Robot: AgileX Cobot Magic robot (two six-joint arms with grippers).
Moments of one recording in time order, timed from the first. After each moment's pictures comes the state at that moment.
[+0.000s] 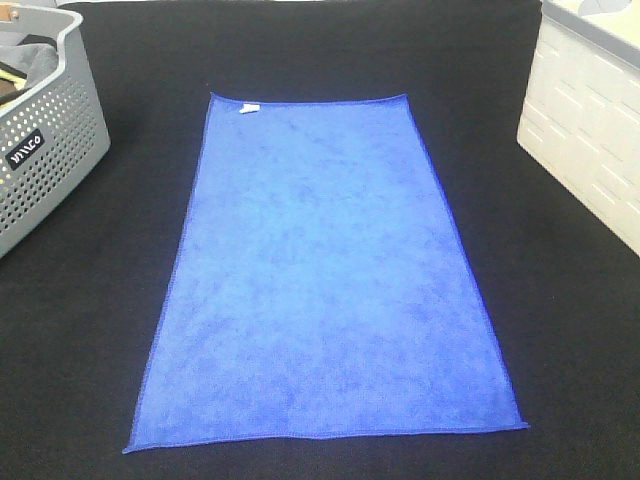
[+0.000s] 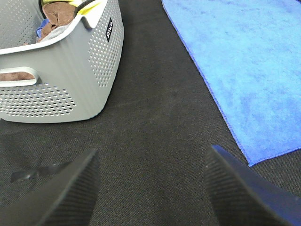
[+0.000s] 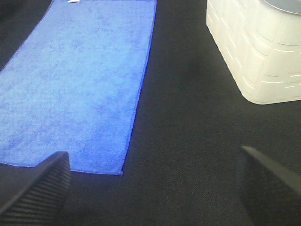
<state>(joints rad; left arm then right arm) -0.01 -0.01 -0.50 -0.10 1.06 0.17 -0.02 0.00 -0.51 0.16 1.07 -0.15</state>
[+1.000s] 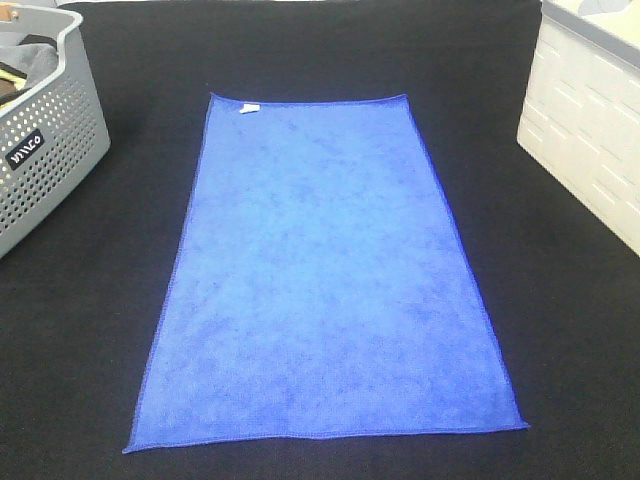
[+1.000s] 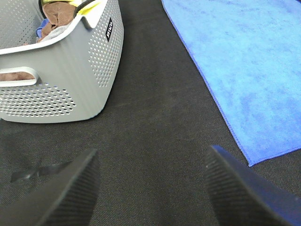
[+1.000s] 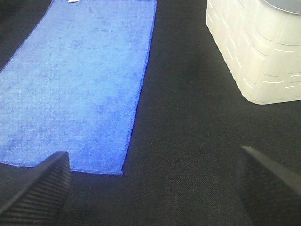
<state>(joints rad) -0.01 -0.01 -0.50 -0.10 1.06 0.17 -0.02 0.00 -0.51 0.16 1.07 -0.15</state>
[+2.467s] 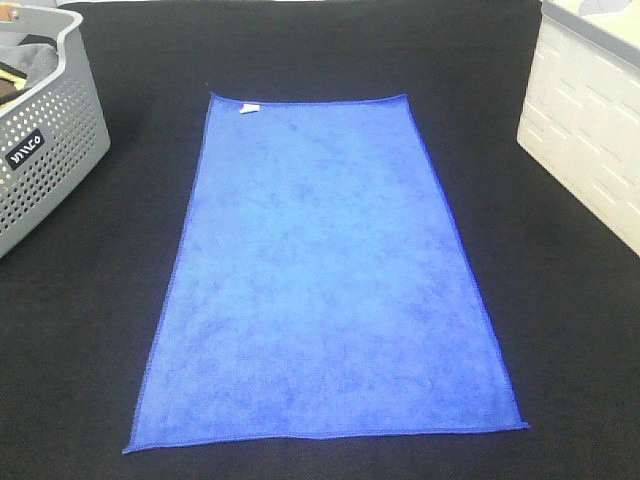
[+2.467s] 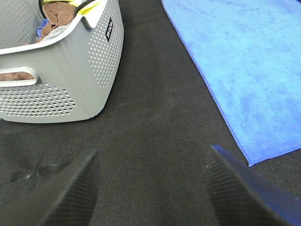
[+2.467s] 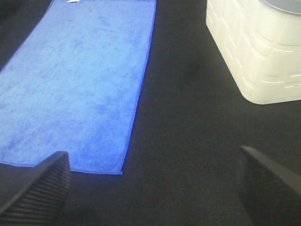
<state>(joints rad) -0.01 -0.01 -0.50 -0.10 1.06 0.17 -0.02 0.00 -0.51 0.16 1.07 -0.15</state>
